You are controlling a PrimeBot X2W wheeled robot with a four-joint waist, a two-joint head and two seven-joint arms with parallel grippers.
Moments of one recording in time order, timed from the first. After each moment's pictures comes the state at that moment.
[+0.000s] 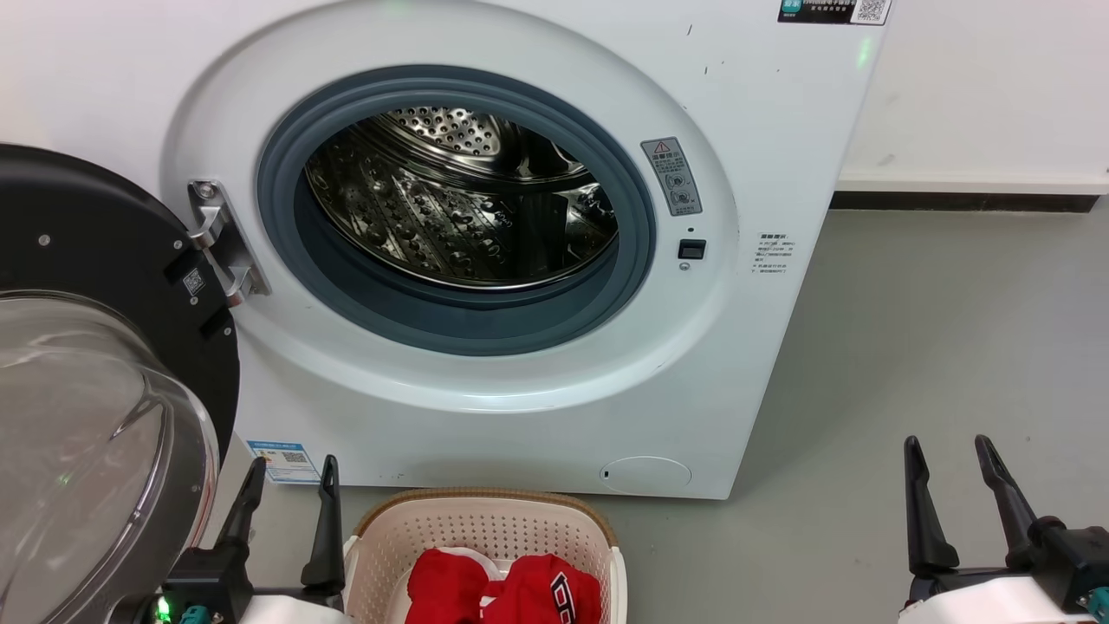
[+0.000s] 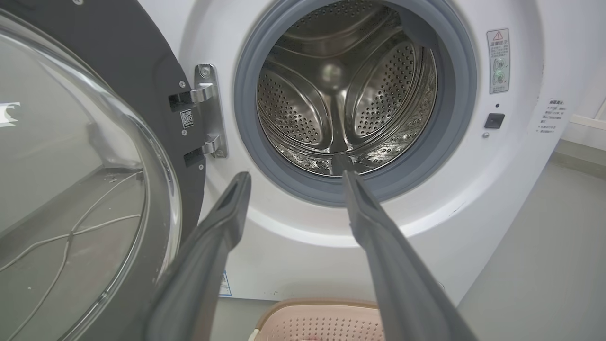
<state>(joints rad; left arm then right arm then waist) 0.08 0.10 0.04 0.09 -0.12 -0.09 -0.26 0.08 -0.05 -0.10 0.08 0.09 0.13 -0.26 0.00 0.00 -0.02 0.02</state>
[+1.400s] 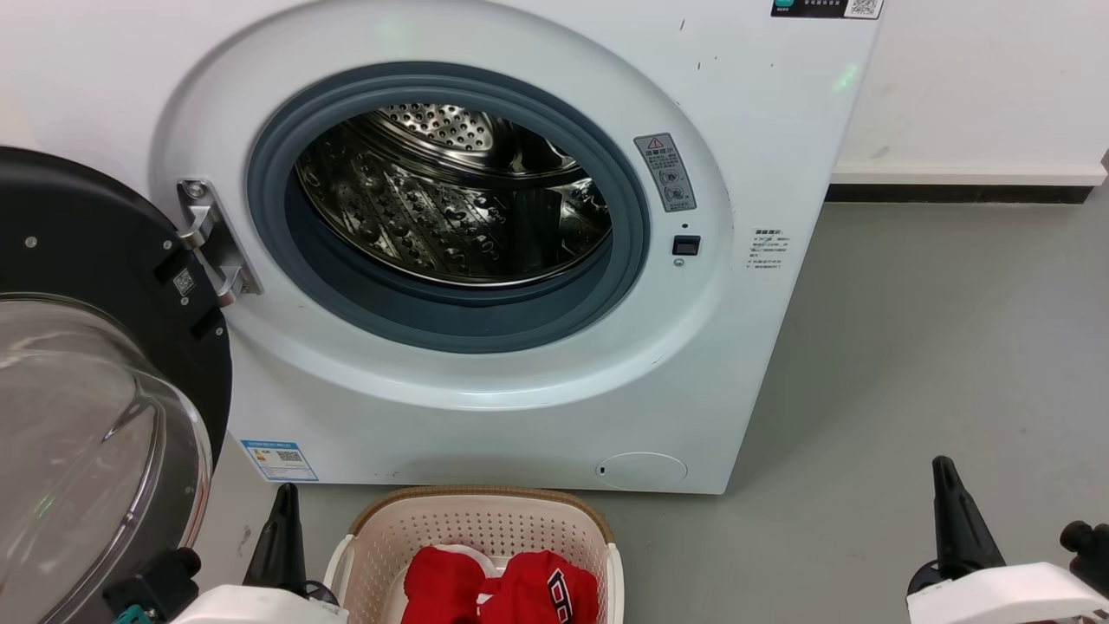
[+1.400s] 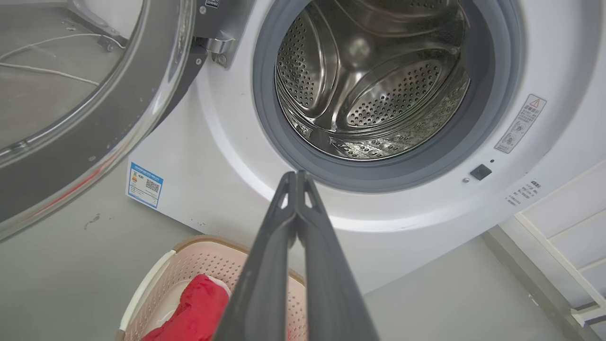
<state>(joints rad) 0.05 0.06 0.08 0.19 -0.59 -0.11 -0.14 0.05 -0.04 -0.10 0.18 0.58 0.13 -0.14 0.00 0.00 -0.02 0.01</state>
